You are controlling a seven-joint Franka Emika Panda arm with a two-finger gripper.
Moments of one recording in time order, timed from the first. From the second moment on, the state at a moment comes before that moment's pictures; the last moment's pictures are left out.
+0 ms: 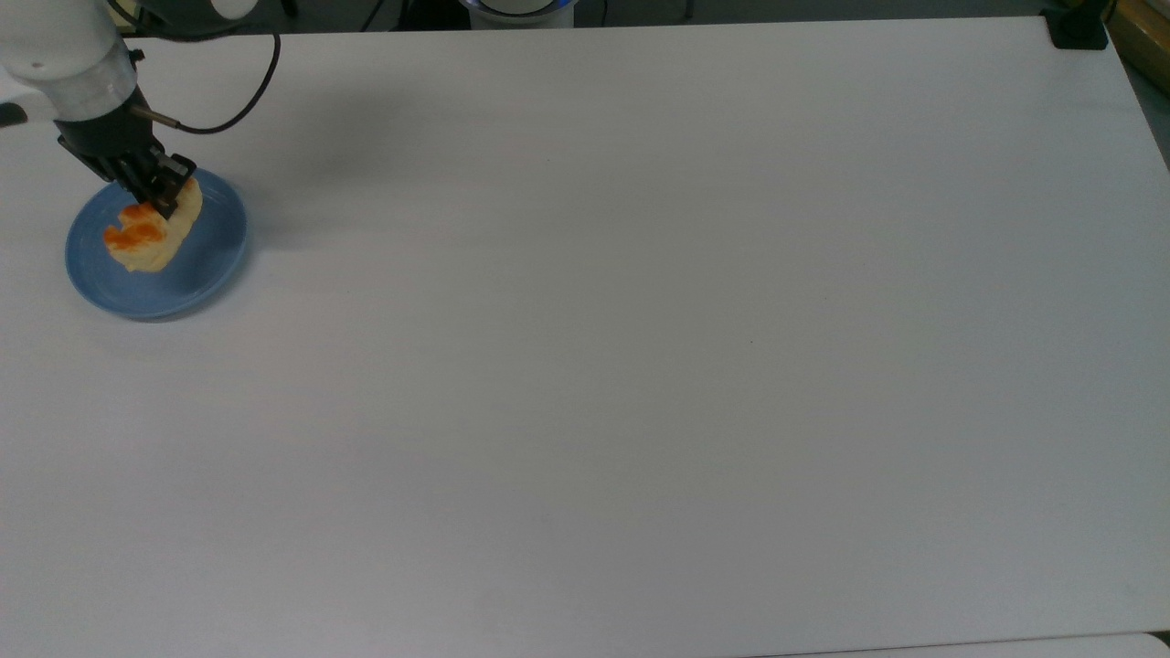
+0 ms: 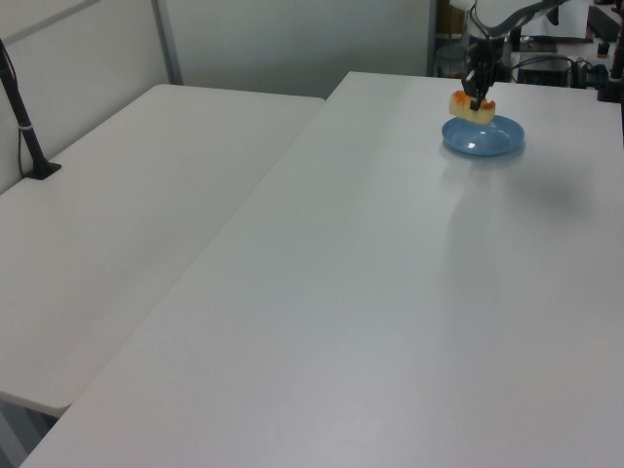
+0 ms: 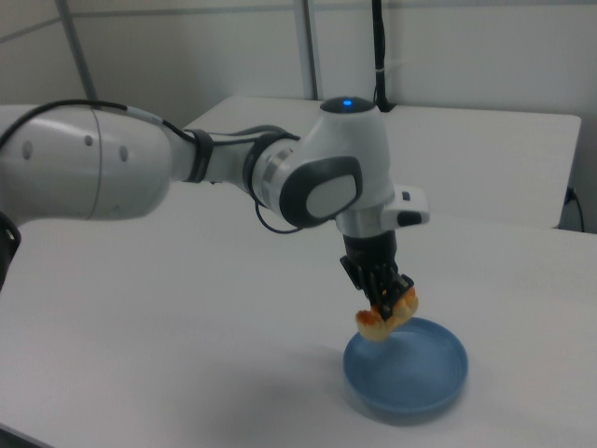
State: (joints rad) arm -0.41 0.35 -0.08 -1.67 -0.03 2.10 -0.15
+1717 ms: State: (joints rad) arm -0.33 0.12 -0.05 -1.53 0.00 1.67 -0.11
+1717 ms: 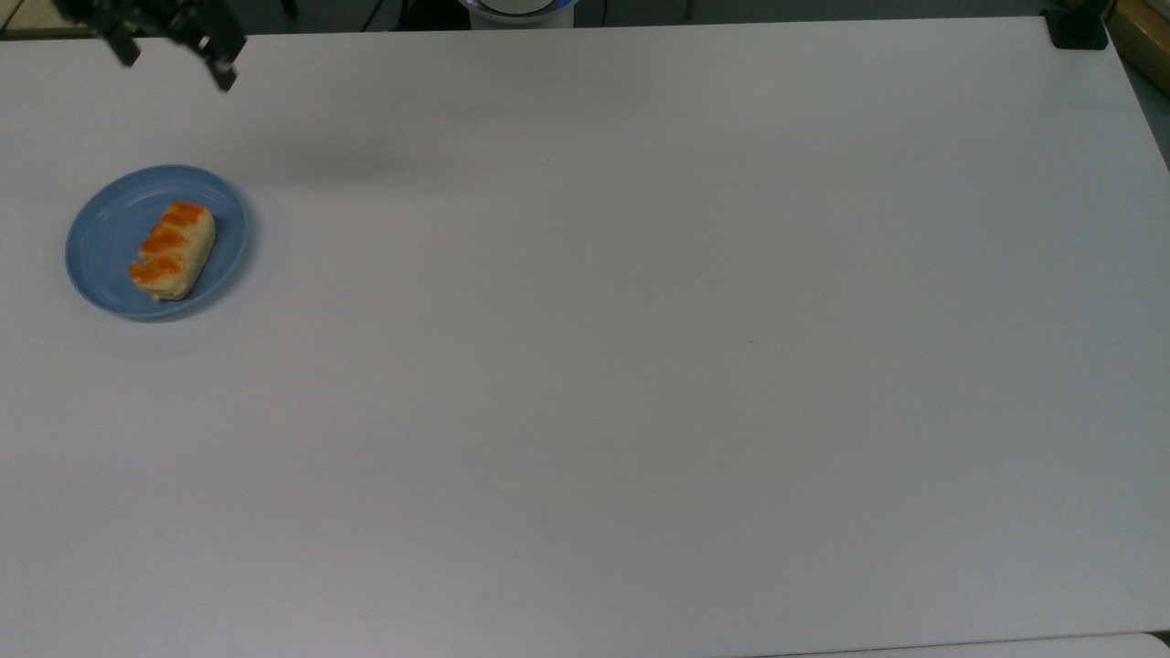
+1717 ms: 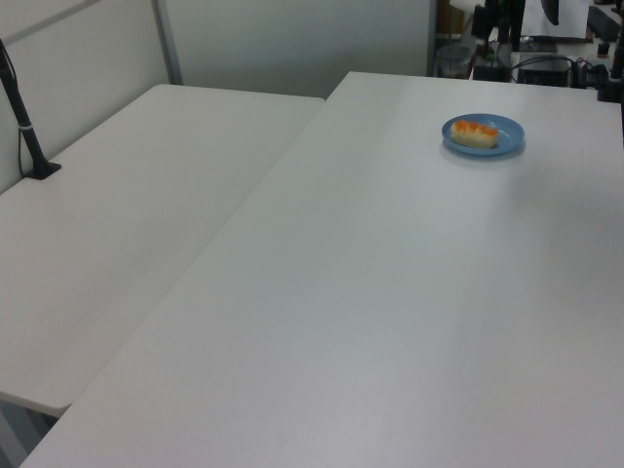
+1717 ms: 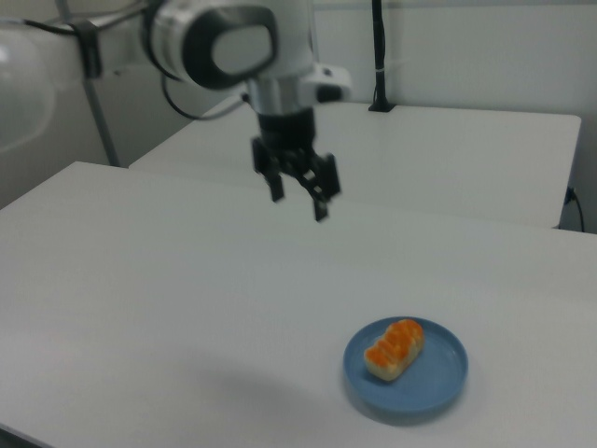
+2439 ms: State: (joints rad) arm 0.10 0.02 -0.20 -1.55 0.00 1.61 0.01
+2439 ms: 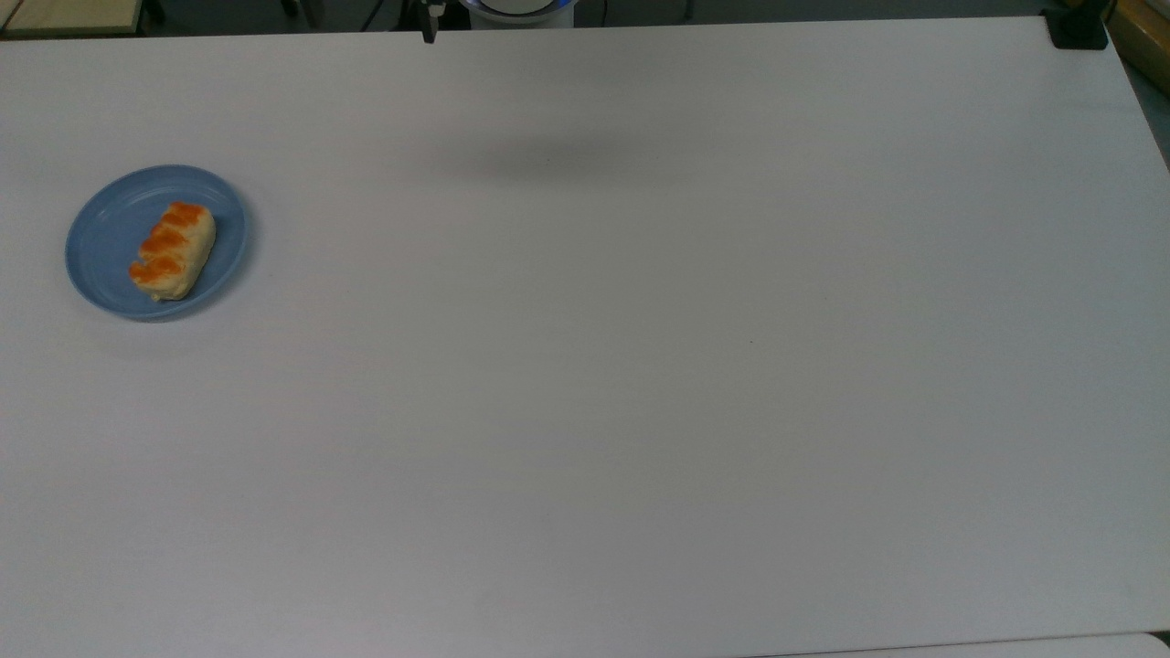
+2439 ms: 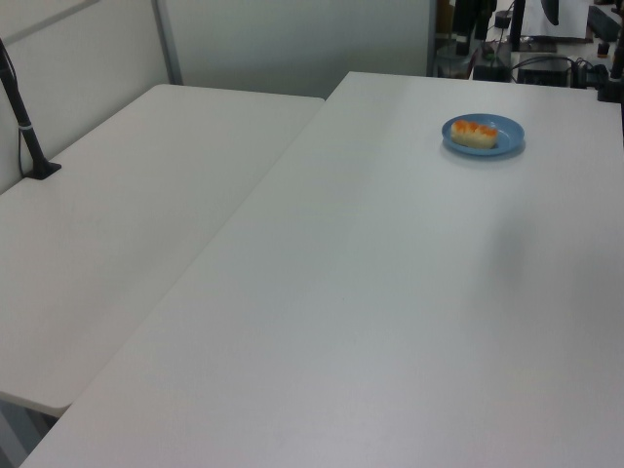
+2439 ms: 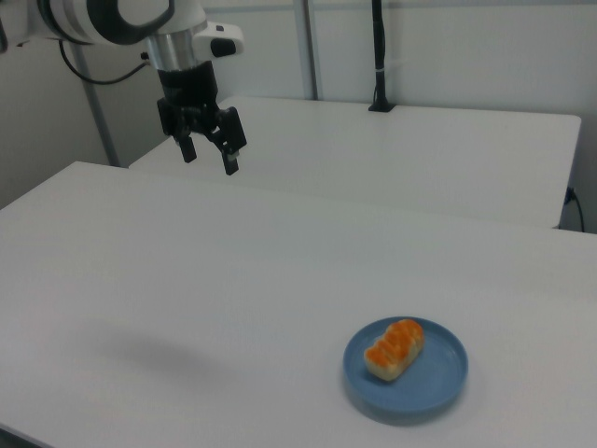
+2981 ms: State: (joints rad) arm 0.10 0.02 -0.21 -1.62 0.00 1.72 -0.09
